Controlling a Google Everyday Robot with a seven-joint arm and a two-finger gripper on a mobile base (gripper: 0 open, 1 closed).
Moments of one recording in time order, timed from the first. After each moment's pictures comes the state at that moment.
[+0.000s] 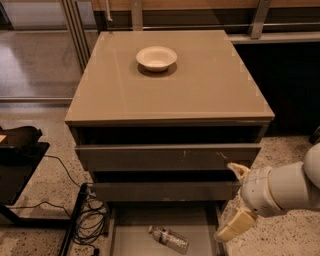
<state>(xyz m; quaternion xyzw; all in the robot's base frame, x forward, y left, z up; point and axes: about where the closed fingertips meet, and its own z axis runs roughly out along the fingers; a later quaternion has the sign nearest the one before) 0.383 -0.163 0.715 -0.54 0.78 0.15 0.27</state>
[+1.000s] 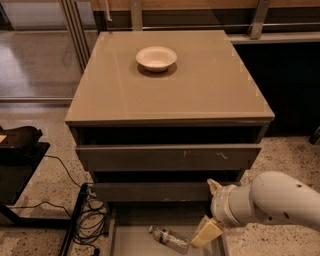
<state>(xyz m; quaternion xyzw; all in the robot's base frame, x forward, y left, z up) 0.399 -0.120 0.615 -0.52 0.80 0.14 0.26</state>
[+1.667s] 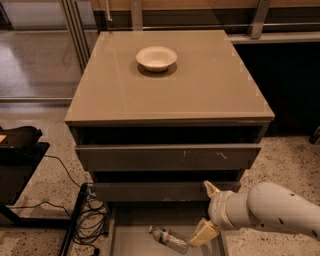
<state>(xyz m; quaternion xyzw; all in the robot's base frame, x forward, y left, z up) 0.412 -0.116 0.578 -0.53 0.78 0.14 0.30</state>
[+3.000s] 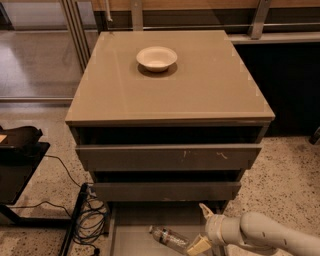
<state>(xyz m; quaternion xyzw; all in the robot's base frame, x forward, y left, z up) 0.436 -0.127 0.379 -0.48 0.77 0.22 0.35</state>
